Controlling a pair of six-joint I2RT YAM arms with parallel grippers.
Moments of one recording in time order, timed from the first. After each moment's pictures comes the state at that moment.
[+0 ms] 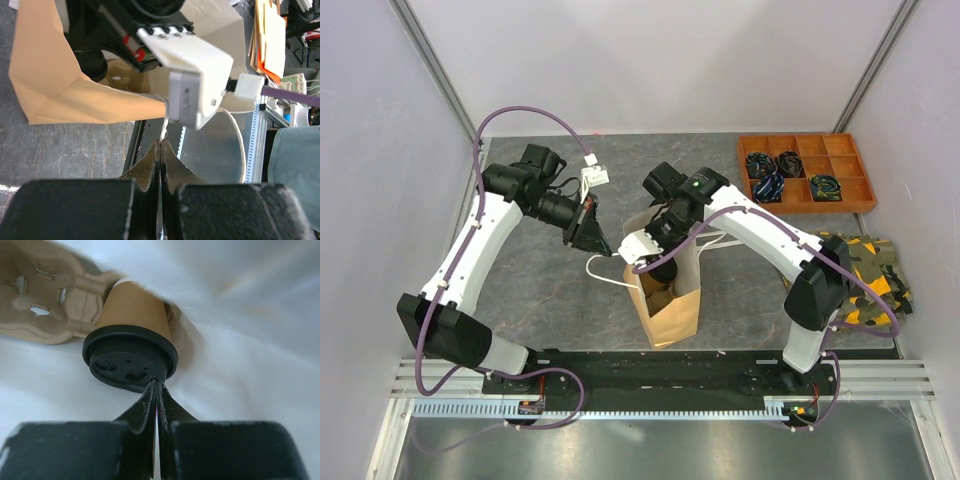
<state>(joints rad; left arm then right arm) -0.31 1.45 1.53 -1.34 1.05 0.49 0.78 1.81 1.74 -1.22 -0.41 -1.50</state>
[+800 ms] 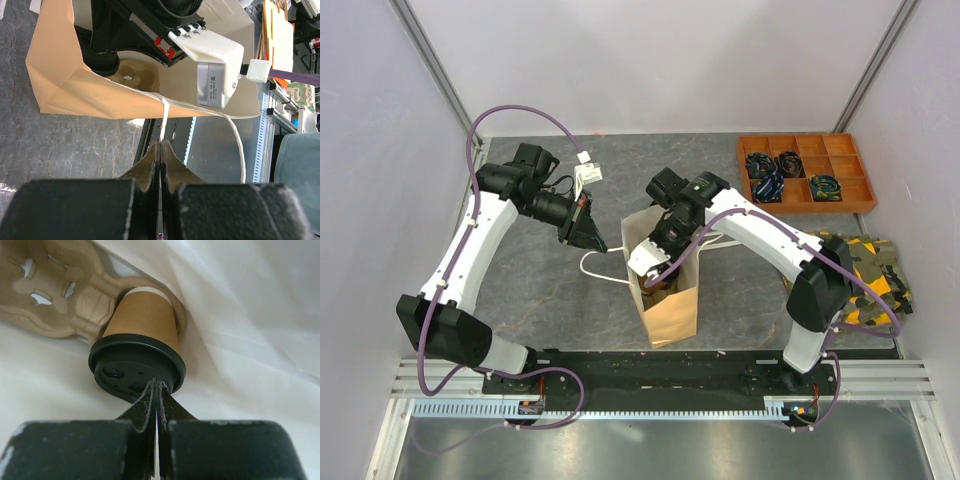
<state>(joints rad) -0.25 1.45 1.53 -1.34 1.05 0.53 0.77 1.79 1.67 -1.21 -0.45 -1.68</state>
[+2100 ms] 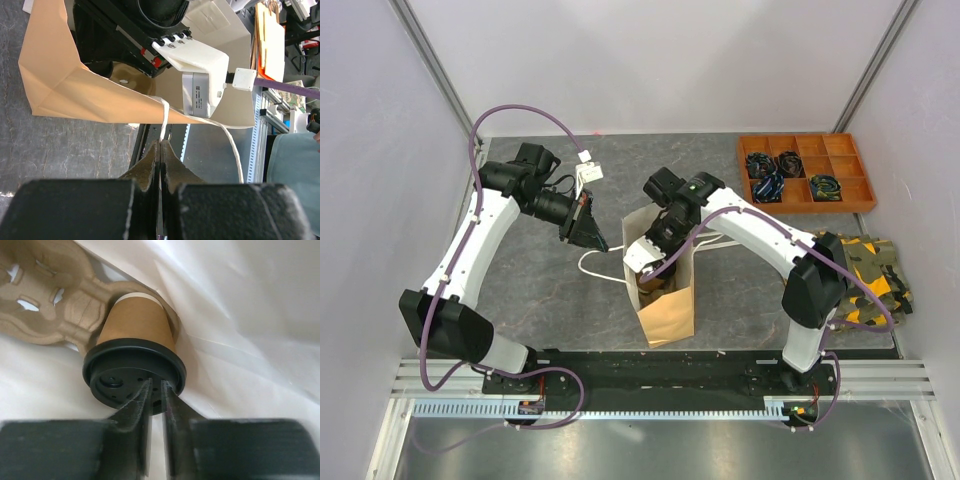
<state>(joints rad) -0.25 1.47 1.53 -1.35 1.08 0.53 0.76 1.82 1.67 -1.17 -0.48 -1.67</state>
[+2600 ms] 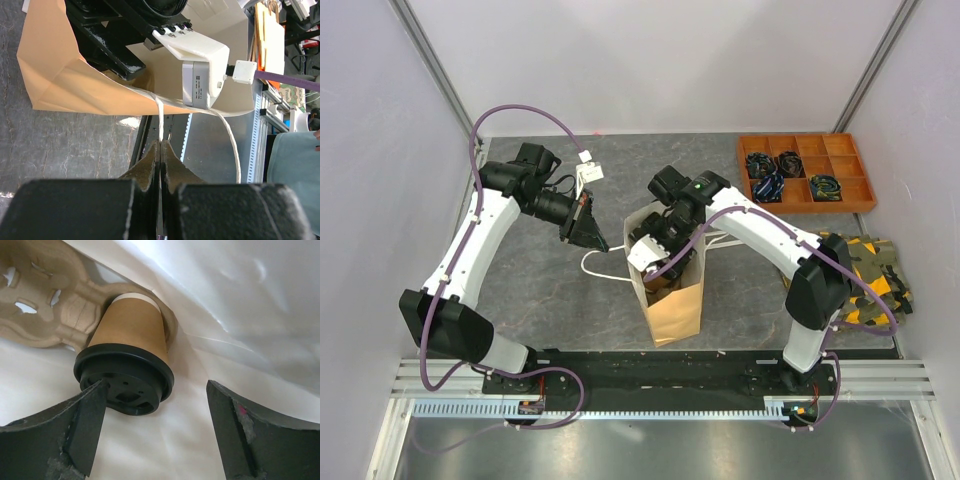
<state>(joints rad) -0.25 1.47 1.53 -1.35 1.08 0.53 0.74 1.80 1.66 -1.17 -0.47 -1.67</state>
